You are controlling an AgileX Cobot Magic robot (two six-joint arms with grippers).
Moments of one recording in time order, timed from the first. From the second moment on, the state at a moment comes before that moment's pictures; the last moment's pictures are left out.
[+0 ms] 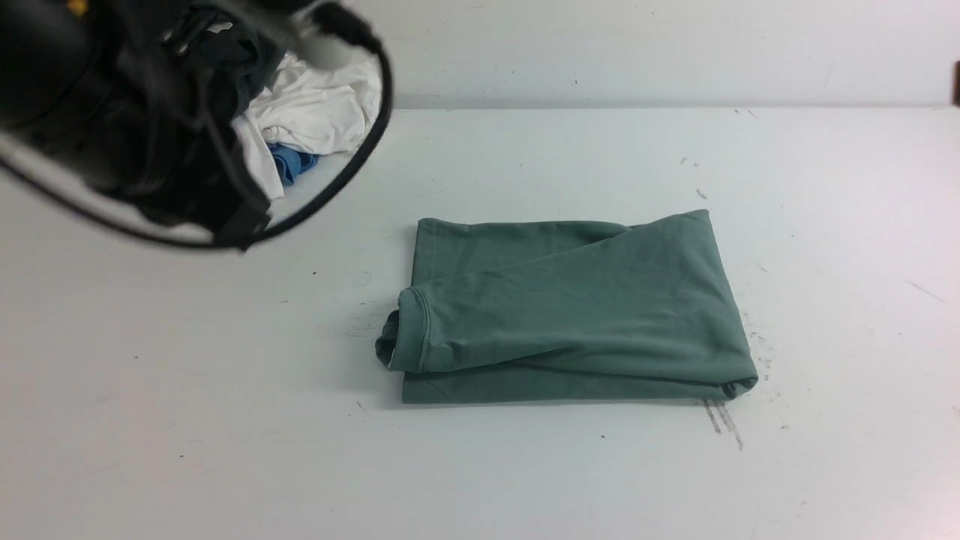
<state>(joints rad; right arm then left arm) 0.24 0.83 -1.01 0.14 0.65 -0.18 -0.34 1.22 -1.32 -0.16 1.15 0.40</state>
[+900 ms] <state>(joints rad) 0.24 0.54 -0.83 0.16 0.71 -0.18 -0.34 0.24 -0.47 0.11 0.81 0.06</state>
